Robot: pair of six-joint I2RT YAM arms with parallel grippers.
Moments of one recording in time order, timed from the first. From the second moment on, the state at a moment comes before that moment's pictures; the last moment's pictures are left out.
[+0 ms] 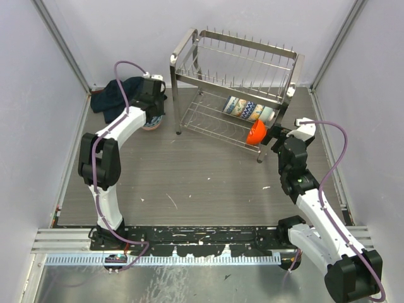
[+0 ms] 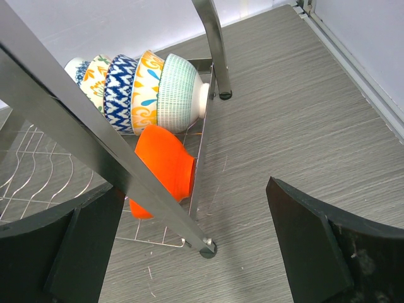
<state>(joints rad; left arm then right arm) -0.32 1.95 1.58 -0.32 -0.25 -0.17 0.24 0.81 0.56 0.07 0.45 0.32</state>
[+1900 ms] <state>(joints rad) -0.39 1.82 1.52 -0.34 -0.35 -0.19 0.25 0.77 0.56 0.06 0.46 0.32</state>
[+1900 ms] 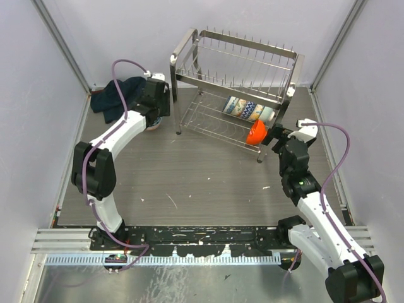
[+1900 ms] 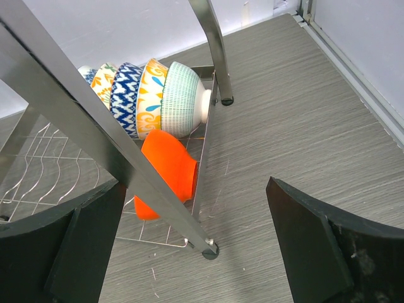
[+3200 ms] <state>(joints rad) -0.40 1.89 1.48 -0.27 -0.44 -0.18 0.25 0.77 0.56 0.06 0.46 0.32</state>
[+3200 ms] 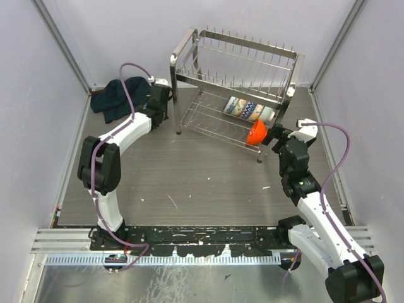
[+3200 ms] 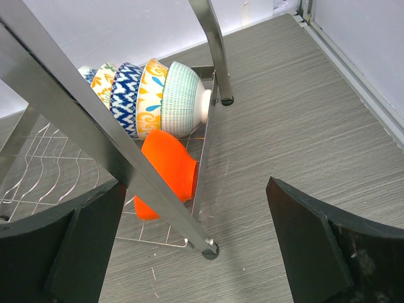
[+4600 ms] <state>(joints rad) -0.68 1.34 0.97 0.03 -0.32 -0.31 0.25 0.74 0.56 0.05 0.47 0.32</state>
